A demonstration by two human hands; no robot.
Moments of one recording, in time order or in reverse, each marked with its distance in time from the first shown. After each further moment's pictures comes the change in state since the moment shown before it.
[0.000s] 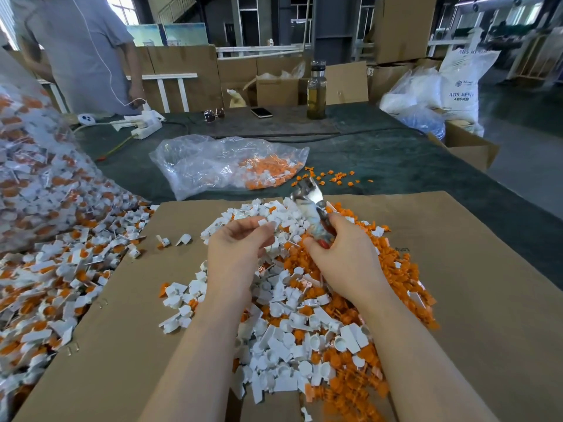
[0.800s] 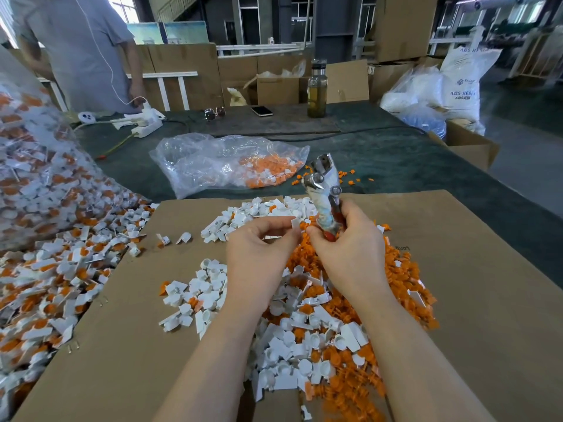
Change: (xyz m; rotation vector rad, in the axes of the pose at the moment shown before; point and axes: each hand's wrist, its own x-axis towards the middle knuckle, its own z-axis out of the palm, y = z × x) left_hand -0.015 -0.002 0.018 0.215 -0.064 0.171; right_hand -0.006 -0.012 -0.005 0.104 0.234 0.001
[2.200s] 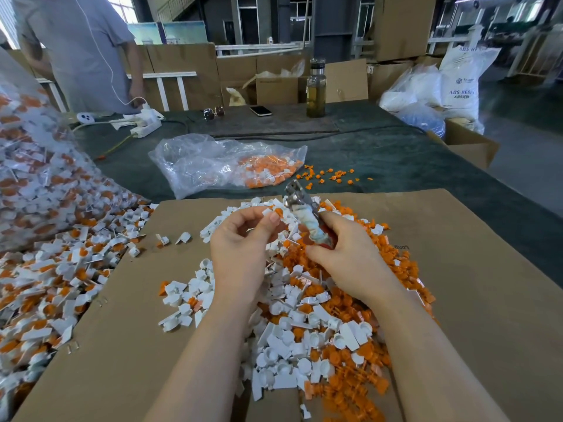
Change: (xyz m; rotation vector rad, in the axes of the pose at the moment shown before) left_hand 0.009 -0.004 -0.009 -0.296 0.084 0.032; right_hand 0.005 0.007 -0.011 0.113 -0.419 -0.030
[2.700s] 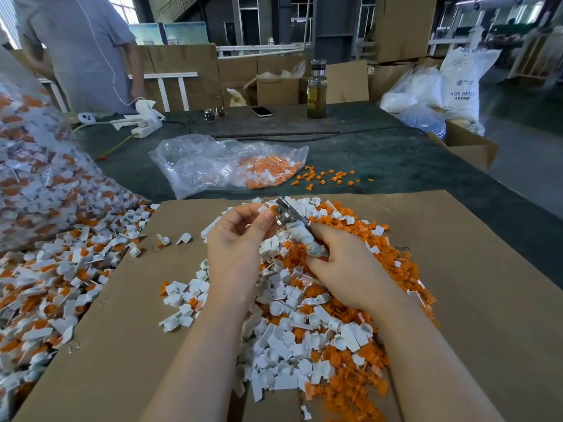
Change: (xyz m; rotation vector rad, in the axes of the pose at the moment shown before) left_hand 0.006 -0.003 -0.006 -0.049 -0.045 0.058; right_hand -0.005 -0.001 0.002 -0.233 -0.098 -0.074
